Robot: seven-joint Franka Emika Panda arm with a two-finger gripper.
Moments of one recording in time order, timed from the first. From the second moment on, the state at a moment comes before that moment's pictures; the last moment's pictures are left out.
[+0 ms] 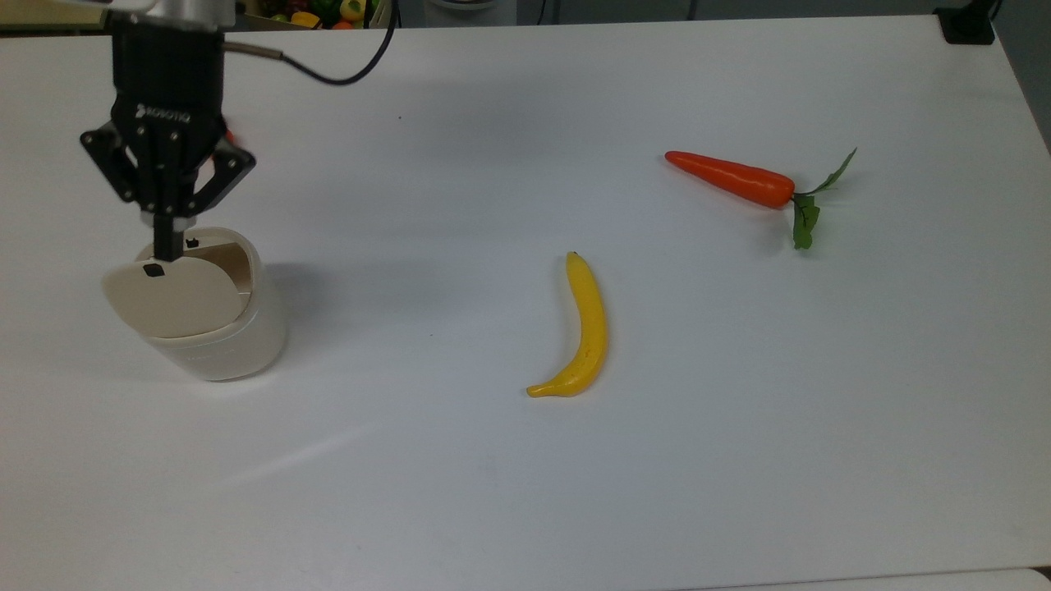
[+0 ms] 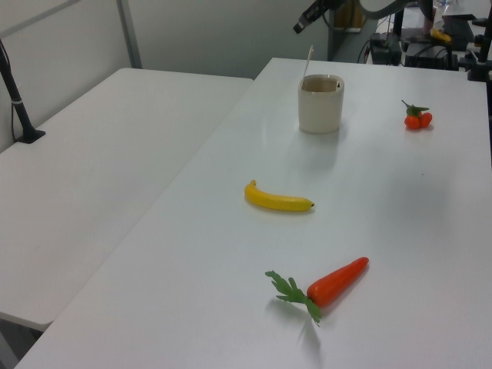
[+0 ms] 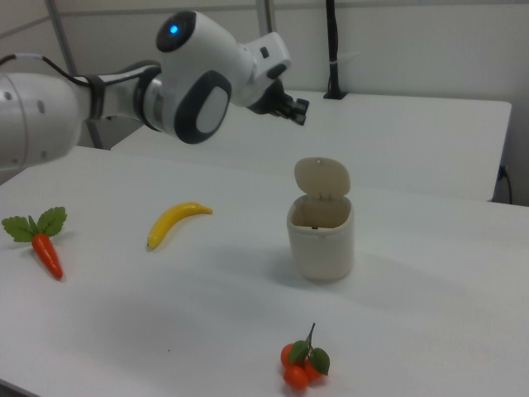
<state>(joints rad) -0.09 0.32 -0.08 -1.57 0.08 2.71 -0.14</state>
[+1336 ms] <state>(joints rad) -0.14 0.41 -0.11 -1.58 0.08 2.76 -0.21</state>
